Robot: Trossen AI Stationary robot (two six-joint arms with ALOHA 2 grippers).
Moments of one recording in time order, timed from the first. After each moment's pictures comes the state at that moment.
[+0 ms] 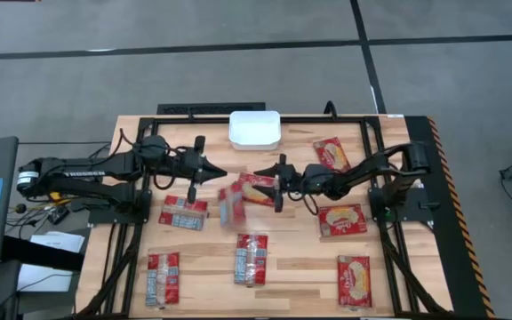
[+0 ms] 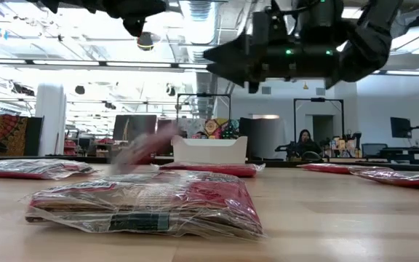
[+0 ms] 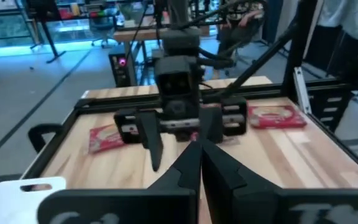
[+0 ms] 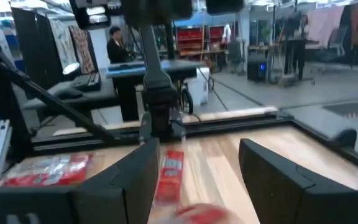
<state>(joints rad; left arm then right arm) 0.17 0.92 0.69 0.18 0.17 0.07 -0.03 1.77 0.66 1.18 0.07 0.08</state>
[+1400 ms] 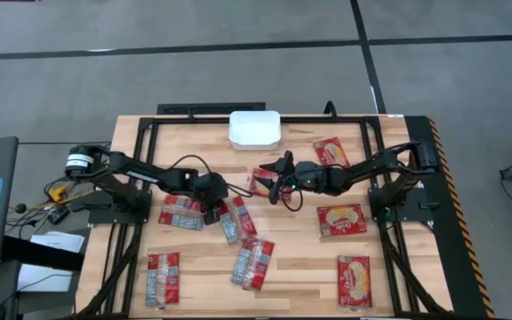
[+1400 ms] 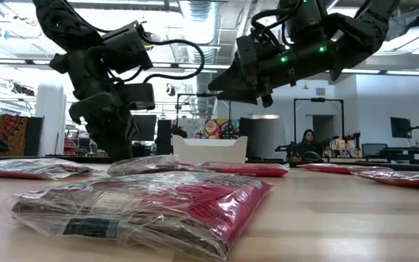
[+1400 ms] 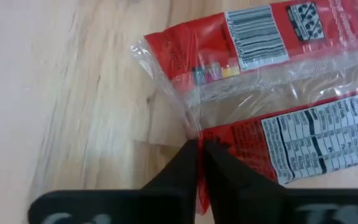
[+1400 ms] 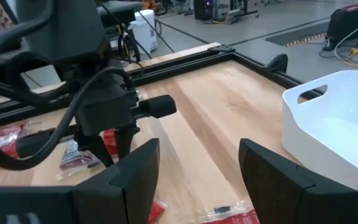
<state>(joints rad) 0.07 1.52 0.63 -0.16 0.01 -0.11 -0.05 1.67 0.71 0.76 0.27 0.23</state>
